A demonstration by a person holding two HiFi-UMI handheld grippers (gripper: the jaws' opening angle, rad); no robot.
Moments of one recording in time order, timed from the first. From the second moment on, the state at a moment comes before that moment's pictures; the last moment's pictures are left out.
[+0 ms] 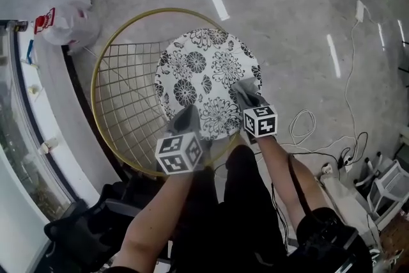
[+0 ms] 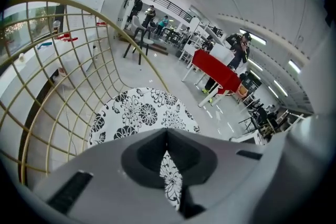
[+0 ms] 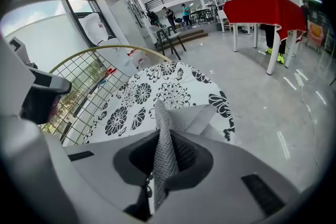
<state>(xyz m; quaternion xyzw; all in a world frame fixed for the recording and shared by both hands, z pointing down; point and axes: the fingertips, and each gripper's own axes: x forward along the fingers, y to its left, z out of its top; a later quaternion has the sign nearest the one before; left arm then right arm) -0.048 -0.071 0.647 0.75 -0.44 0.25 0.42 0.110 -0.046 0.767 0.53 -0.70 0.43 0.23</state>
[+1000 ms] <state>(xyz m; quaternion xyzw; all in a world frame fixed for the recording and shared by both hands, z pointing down) -0.130 -0.063 0.621 0.73 -0.49 0.22 0.42 -0.083 -0.033 0.760 0.37 -0.76 0.47 0.25</state>
